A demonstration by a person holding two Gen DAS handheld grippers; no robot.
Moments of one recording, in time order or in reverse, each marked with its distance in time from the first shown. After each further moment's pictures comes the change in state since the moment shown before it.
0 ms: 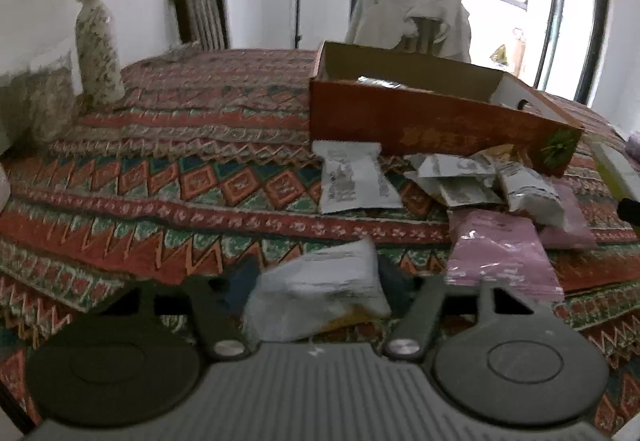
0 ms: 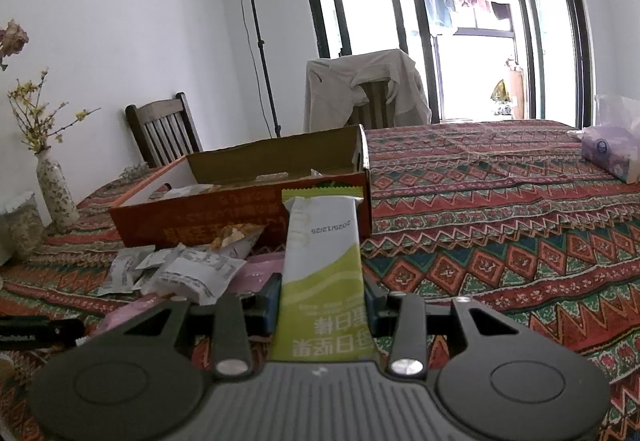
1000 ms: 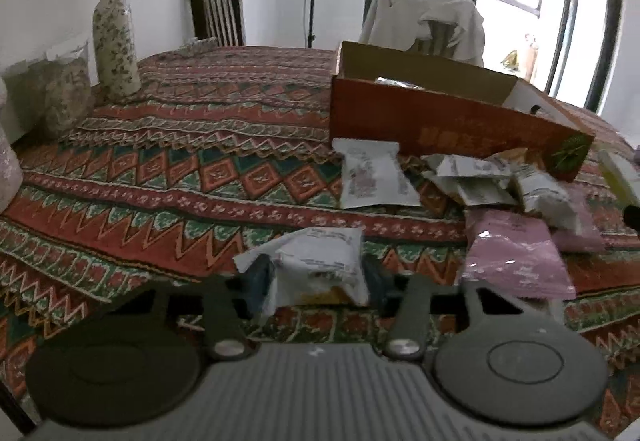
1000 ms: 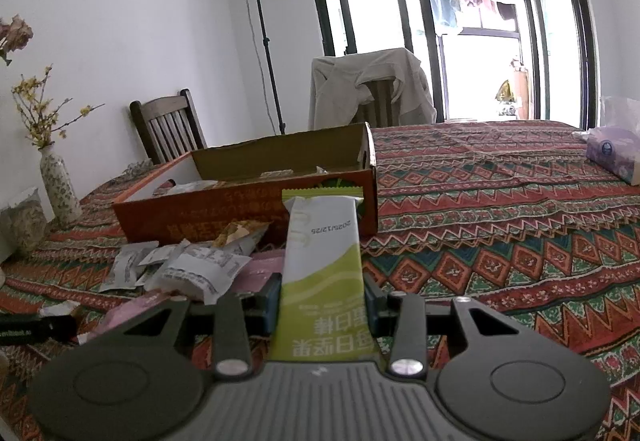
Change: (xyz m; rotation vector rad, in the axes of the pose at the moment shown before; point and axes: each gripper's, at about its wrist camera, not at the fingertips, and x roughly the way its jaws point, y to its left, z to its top) left arm -0.003 0.011 -0.005 -0.045 -0.003 0.023; right arm 0.000 0.002 -0.001 -0.012 0.003 0.014
